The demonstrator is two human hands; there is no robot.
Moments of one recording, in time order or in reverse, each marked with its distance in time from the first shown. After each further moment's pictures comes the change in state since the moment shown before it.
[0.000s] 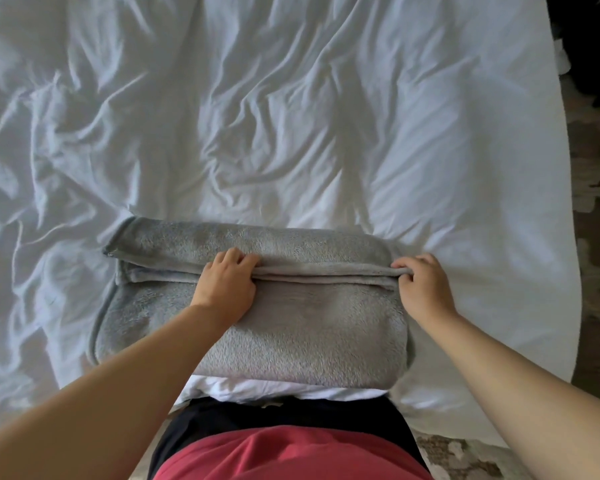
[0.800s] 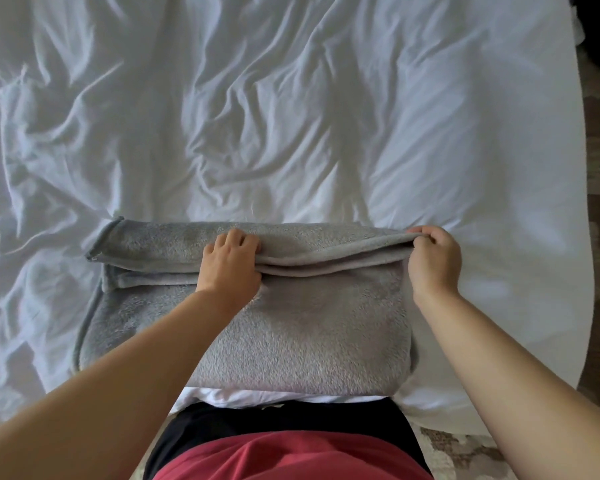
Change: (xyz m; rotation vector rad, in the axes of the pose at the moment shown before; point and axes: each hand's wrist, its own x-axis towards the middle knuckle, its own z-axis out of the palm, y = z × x) left_hand 0.035 0.015 -0.005 -0.003 0.052 -0.014; right_hand 0.034 -0.031 -0.003 0.565 0.281 0.460
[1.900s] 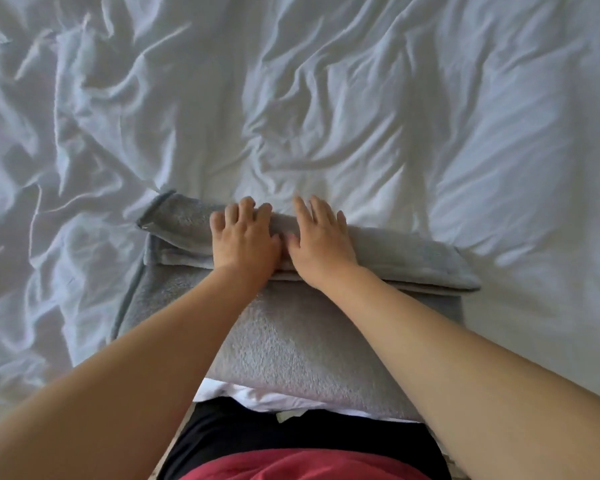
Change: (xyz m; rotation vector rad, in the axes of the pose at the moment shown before) left_hand 0.019 -0.057 0.009 0.059 0.096 -0.240; right_hand -0.101 -0.049 0.169 -0.848 -0.651 -0.851
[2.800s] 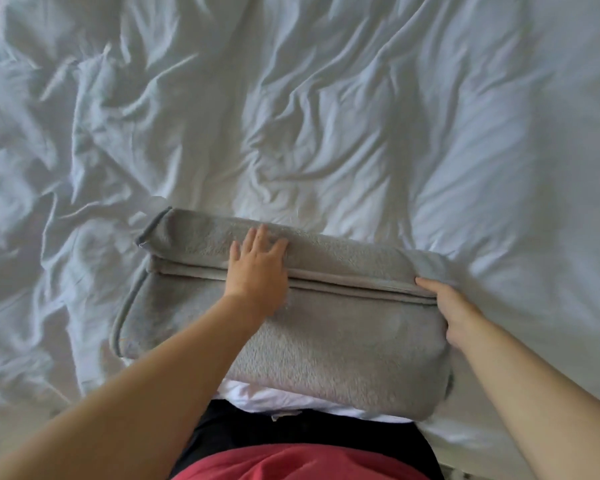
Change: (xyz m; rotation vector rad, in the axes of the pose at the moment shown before) left_hand -0.044 0.025 -0.007 -0.079 -0.142 0.108; right_hand -0.101 0.168 -0.033 1.168 0.062 1.174
